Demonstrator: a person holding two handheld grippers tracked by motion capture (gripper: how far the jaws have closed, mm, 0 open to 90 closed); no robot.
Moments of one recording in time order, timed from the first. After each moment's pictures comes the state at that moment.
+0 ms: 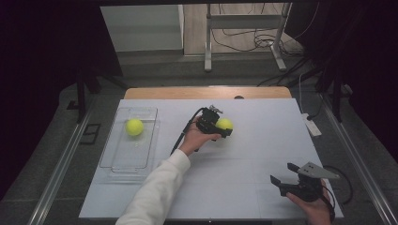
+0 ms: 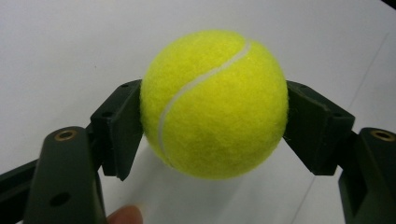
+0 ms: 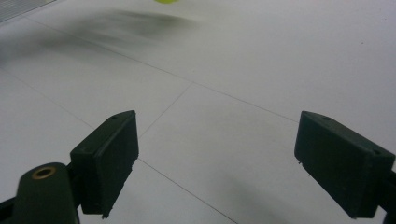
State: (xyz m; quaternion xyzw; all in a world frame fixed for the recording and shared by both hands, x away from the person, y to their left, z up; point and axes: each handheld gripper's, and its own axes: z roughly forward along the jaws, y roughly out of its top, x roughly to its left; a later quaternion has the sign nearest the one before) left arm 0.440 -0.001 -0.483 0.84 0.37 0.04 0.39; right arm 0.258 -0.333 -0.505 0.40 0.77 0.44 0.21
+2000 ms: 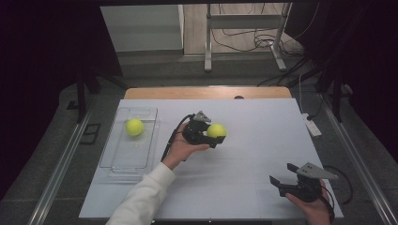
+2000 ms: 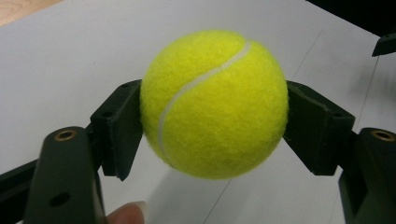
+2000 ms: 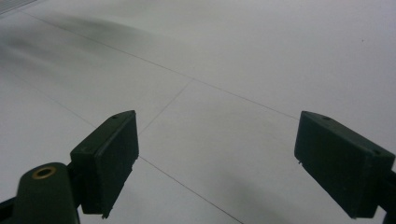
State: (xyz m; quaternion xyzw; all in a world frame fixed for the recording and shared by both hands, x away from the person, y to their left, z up) left arm 0.383 0.038 -0.459 0.84 0.34 0.07 0.43; right arm 0.257 -0.331 -0.506 0.40 0.78 0.44 0.21
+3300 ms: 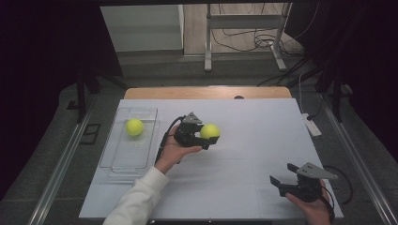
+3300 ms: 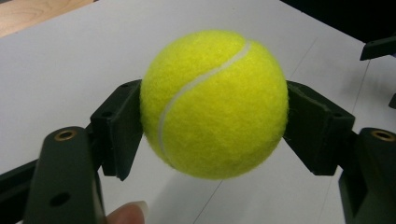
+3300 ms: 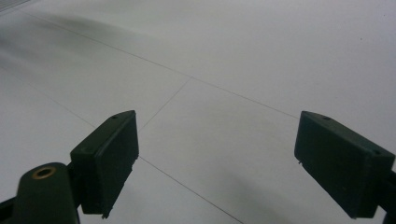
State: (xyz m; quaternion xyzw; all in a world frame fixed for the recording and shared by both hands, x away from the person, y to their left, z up) left arm 0.368 0.062 -0.455 0.82 0.34 0.08 0.45; right arm 0.257 -0.331 -0.506 0.40 0.78 0.43 0.21
